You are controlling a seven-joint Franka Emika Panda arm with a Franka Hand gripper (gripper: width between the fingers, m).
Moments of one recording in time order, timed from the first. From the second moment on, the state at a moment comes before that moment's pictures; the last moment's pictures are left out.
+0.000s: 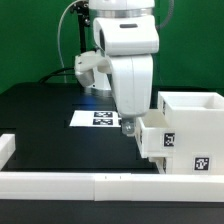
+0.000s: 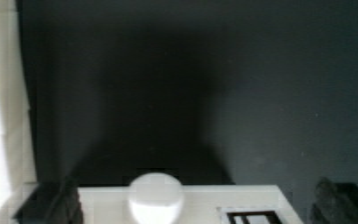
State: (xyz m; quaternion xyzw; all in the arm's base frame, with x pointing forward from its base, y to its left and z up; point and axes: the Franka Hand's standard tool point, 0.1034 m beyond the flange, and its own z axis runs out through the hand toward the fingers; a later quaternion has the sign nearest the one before) arm 0.586 -0.018 0.079 -0.68 -0.73 0.01 0.06
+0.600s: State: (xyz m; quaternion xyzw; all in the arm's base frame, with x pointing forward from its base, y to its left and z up) arm 0.569 0.032 0.080 -0.72 -0.69 0.00 0.05
